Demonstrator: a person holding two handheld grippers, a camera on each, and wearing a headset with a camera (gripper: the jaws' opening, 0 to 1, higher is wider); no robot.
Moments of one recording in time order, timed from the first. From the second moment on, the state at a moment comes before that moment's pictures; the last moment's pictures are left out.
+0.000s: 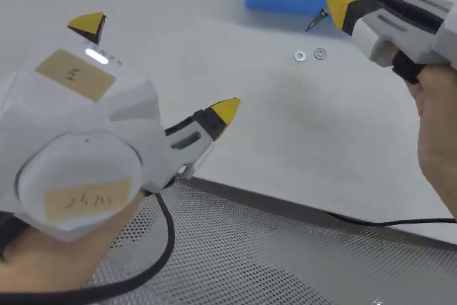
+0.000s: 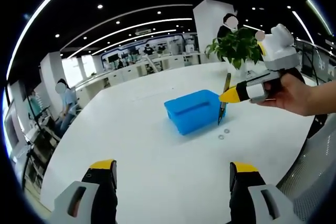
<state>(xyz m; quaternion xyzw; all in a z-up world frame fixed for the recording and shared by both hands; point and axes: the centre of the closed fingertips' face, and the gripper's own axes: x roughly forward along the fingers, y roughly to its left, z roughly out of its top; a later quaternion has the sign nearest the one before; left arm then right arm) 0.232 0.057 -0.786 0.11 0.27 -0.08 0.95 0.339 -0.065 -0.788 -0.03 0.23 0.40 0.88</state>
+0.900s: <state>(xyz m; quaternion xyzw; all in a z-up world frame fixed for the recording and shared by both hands) 0.235 0.061 -0.784 0.11 0.27 -0.07 0.95 0.331 -0.066 -0.813 -0.06 0.26 0.41 0.87</state>
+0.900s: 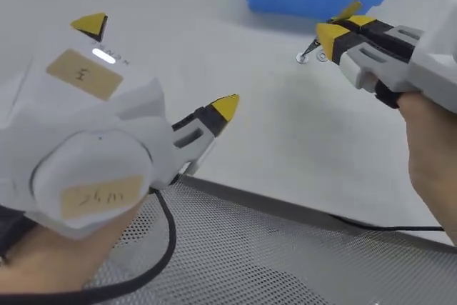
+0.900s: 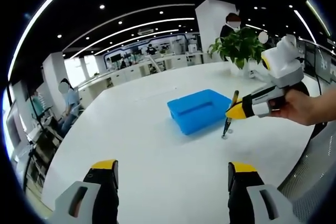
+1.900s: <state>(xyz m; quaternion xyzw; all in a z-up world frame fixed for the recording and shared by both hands) 0.234 0.059 -0.785 0.11 0.27 -0.07 0.96 0.332 -0.067 -0.814 -0.08 0.26 0.41 0.87</state>
